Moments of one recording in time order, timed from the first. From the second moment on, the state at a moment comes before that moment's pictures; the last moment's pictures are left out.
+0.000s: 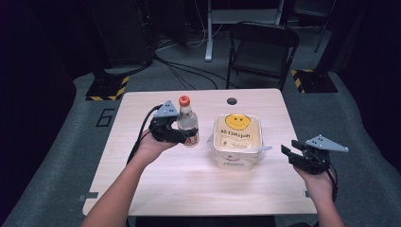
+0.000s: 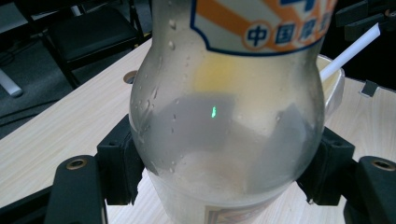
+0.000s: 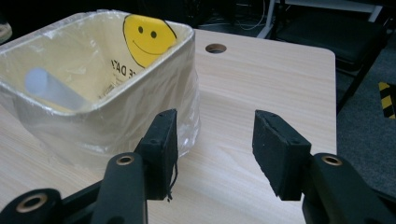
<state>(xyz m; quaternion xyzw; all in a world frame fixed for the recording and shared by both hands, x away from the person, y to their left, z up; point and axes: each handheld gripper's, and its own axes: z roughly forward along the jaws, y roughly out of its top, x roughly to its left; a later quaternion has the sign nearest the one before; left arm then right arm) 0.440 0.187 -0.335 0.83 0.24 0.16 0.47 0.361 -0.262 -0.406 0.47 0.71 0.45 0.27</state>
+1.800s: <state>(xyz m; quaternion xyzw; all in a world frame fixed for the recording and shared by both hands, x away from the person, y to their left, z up) 0.469 0.065 -0.323 0.85 0.18 0.13 0.48 0.389 -0.160 -0.269 0.28 0.76 0.53 0.24</state>
